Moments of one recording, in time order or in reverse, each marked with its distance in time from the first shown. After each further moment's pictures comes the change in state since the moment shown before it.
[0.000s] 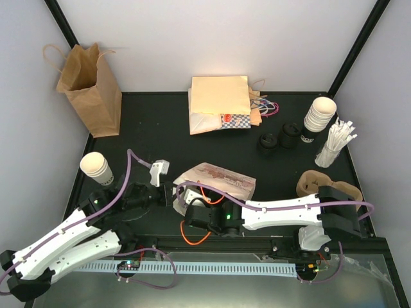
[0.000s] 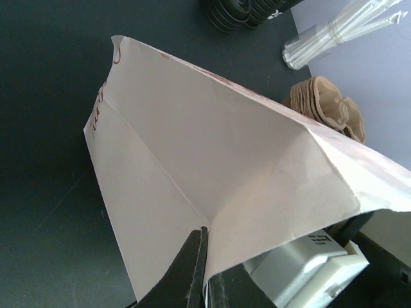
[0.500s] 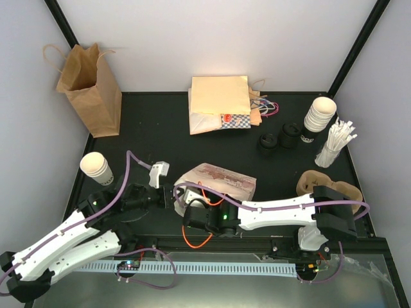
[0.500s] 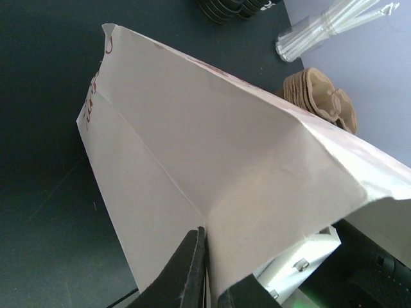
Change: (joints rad) left arm 0.000 -0.018 -0.011 -0.002 0.030 -0.008; right arm -0.003 0.040 0.011 -0.024 0.019 0.016
